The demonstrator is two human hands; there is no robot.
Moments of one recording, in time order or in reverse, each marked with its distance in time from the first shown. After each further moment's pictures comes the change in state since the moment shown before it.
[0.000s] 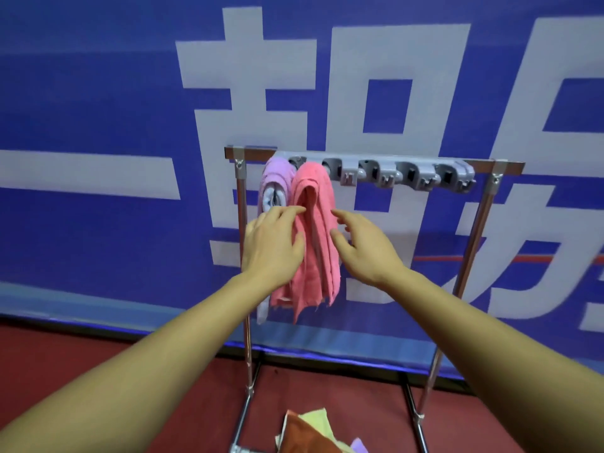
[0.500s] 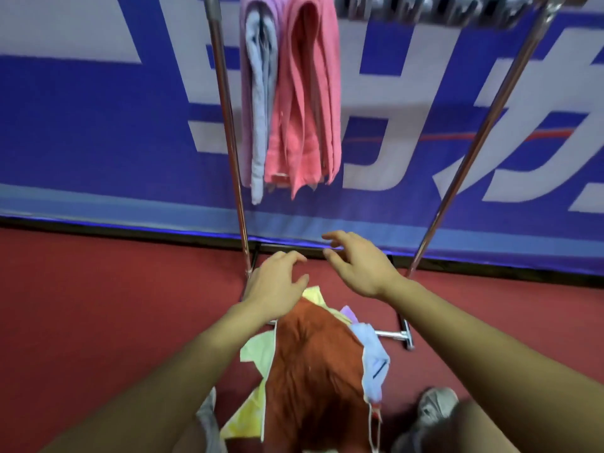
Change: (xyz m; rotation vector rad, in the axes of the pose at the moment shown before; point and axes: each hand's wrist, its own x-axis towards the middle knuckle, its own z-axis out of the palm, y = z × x) left_hand -0.231 -0.046 0.095 -0.096 -0.638 -0.281; right_hand -0.181 0.054 0.128 0.025 -0.401 0.193
